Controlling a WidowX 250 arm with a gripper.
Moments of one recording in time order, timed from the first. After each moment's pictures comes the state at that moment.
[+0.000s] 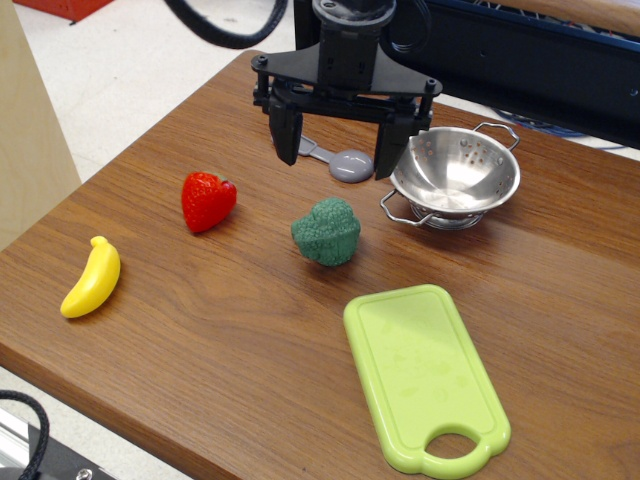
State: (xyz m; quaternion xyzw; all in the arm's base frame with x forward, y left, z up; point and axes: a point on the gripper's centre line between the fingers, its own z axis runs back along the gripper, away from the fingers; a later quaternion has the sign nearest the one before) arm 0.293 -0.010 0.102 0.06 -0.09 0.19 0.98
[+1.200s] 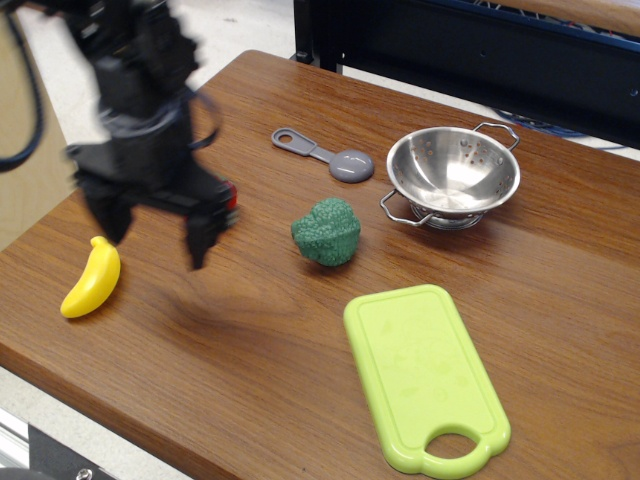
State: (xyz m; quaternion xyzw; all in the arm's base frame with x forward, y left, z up) arm 0.207 0.088 0.056 0.07 -0.07 0.11 0.99
